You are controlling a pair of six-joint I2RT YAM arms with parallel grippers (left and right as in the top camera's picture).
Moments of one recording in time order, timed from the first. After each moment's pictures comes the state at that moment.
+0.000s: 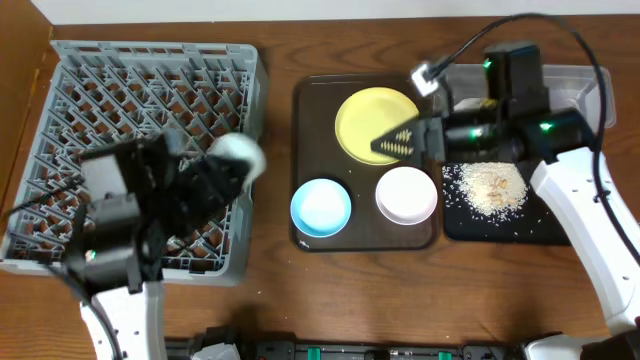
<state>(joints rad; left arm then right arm) 0.24 1.01 1.20 -1.14 0.50 -0.51 0.30 1.54 1.38 -0.72 -1.05 0.18</state>
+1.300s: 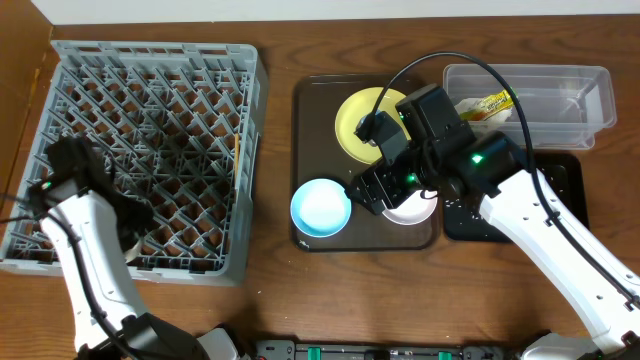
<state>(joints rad) 0.61 1.41 1.20 -1.25 -0.23 -0.63 0.60 1.54 1.38 -0.86 -0.45 0.05</state>
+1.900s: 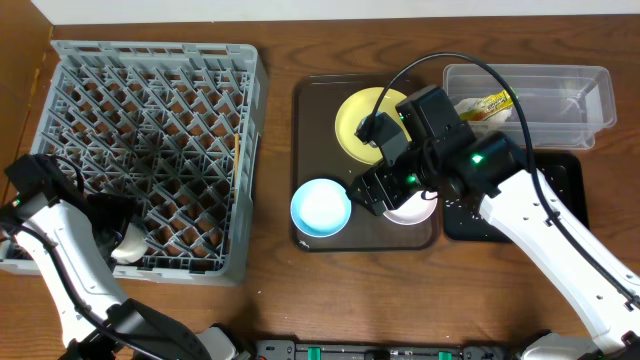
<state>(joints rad) 0.75 1.46 1.20 -1.15 -0.03 -0.61 0.60 1.54 1.38 -0.88 -0.44 0.05</state>
